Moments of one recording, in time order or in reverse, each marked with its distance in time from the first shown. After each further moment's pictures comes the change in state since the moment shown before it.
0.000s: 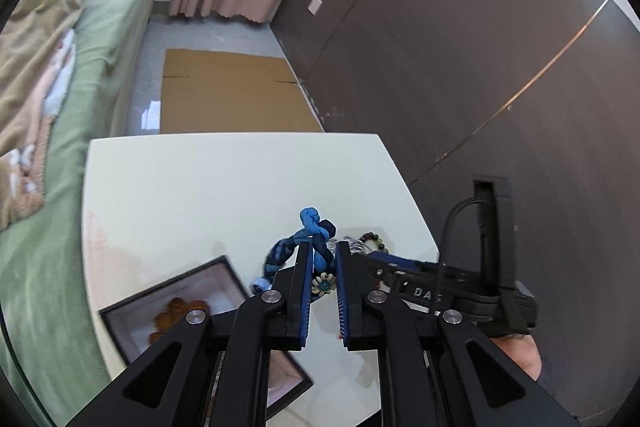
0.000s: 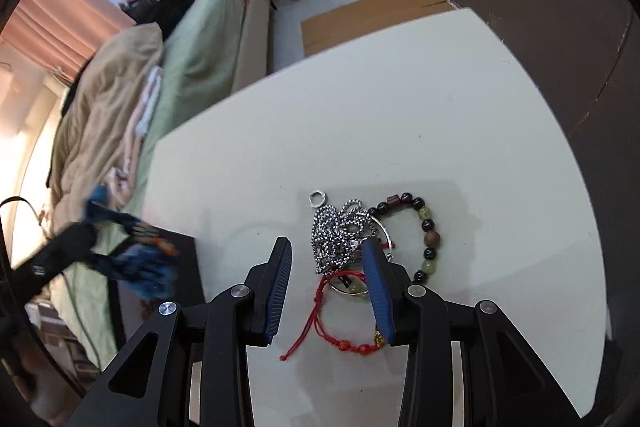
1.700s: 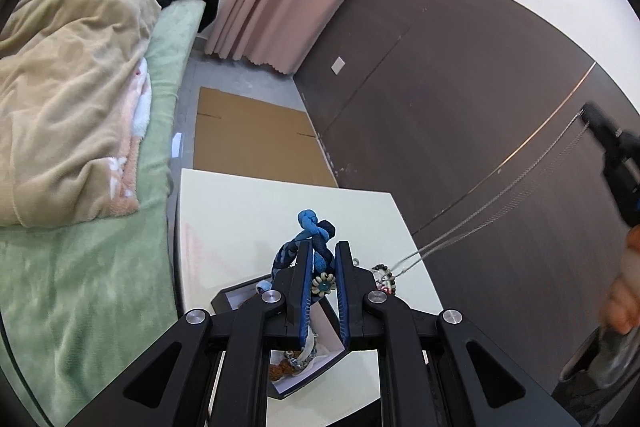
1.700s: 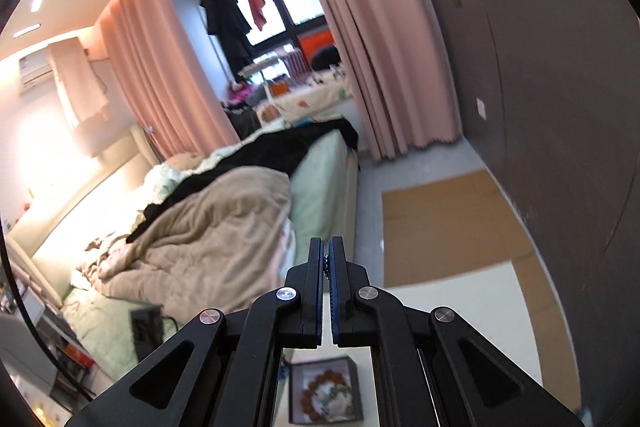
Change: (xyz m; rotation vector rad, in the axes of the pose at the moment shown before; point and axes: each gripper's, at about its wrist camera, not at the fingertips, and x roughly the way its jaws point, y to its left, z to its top) left arm -0.117 0.053 -0.015 -0.088 -0.198 -0.006; right arm -0.267 0.175 0.022 -0.260 -0.586 0.142
